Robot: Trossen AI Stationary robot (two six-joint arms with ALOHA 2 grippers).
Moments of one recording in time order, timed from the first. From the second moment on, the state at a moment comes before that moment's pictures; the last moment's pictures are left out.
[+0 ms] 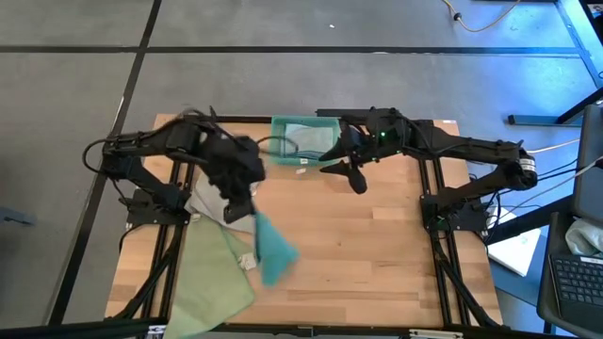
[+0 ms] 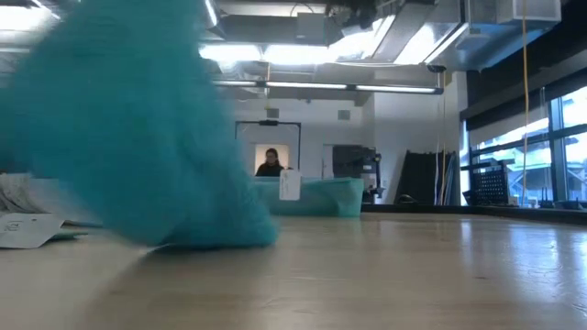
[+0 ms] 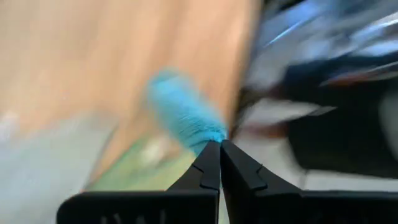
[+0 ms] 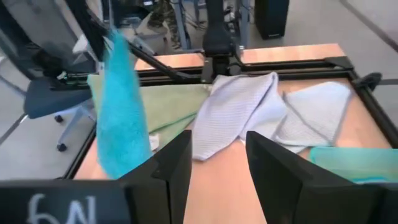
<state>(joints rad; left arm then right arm) -0.09 1.50 1.90 -1.49 0.32 -0.57 -0.18 1.34 1.30 -0.36 -0.31 0.02</state>
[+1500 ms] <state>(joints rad) -0.02 1.69 1.90 -1.23 0.16 -0.44 -0.14 1.29 0.90 -0.62 -0.41 0.02</state>
